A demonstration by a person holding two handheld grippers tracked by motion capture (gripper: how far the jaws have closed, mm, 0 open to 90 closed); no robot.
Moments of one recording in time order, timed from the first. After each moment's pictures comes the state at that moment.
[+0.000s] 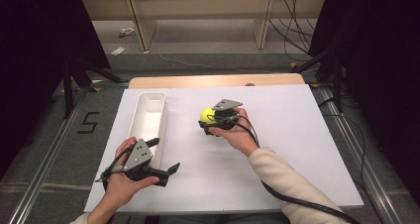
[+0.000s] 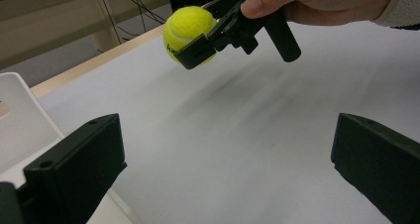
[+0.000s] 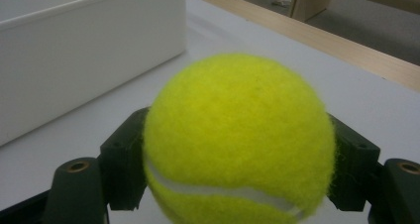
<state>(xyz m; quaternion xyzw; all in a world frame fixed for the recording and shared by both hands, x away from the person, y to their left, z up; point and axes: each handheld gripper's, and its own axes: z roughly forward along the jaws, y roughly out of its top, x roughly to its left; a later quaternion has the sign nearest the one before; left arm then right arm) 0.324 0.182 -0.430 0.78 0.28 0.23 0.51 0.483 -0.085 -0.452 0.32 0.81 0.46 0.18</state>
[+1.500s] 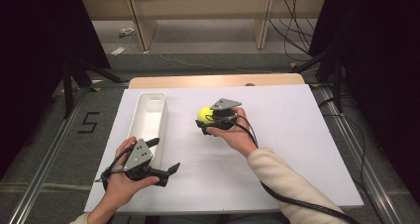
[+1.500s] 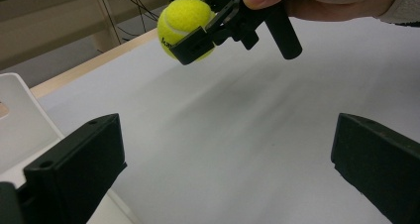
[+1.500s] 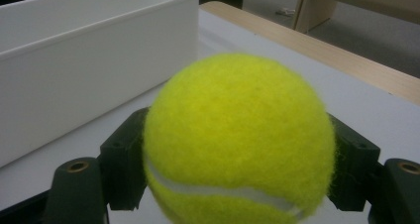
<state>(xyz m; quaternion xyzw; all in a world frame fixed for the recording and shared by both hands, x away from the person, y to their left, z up) 0.324 0.182 -0.430 0.78 0.28 0.23 0.51 0.477 -0.079 -0.444 0.31 0.80 0.47 0.18</state>
